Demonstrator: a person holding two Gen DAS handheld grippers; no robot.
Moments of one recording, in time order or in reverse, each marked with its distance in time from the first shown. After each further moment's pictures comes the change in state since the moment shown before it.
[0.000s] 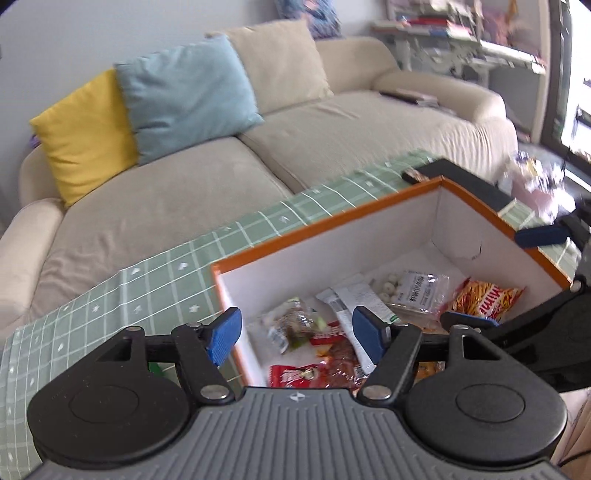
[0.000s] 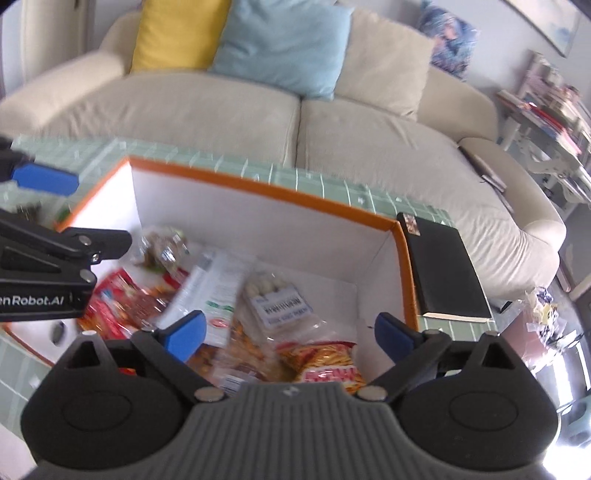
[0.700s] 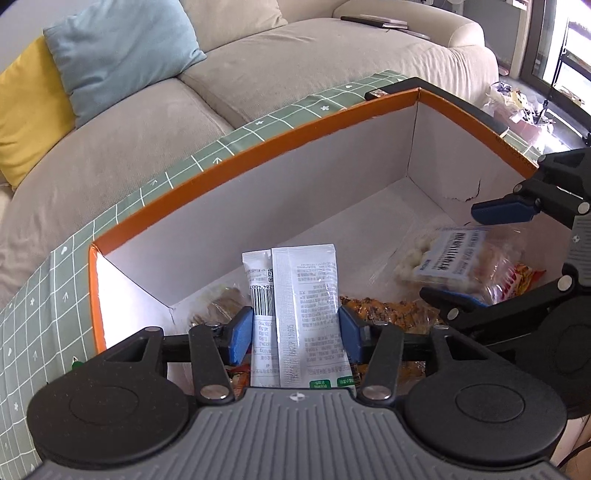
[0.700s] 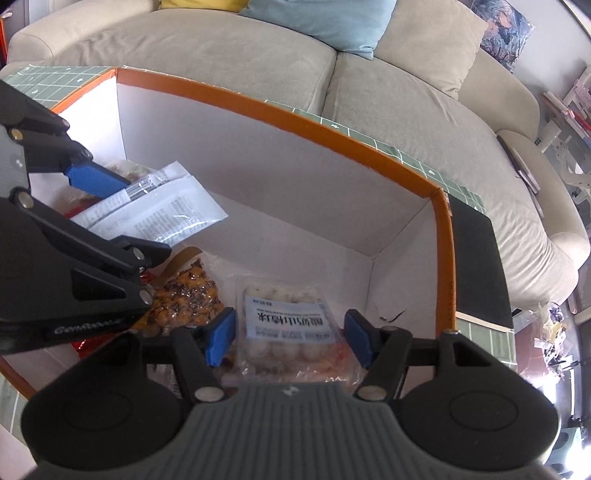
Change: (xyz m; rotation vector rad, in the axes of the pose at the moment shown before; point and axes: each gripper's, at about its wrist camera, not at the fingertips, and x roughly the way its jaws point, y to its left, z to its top) left arm 0.095 -0.051 0.006 0.114 0.237 -0.085; right arm 0.077 -0.011 -0.004 -0.184 0.163 0.035
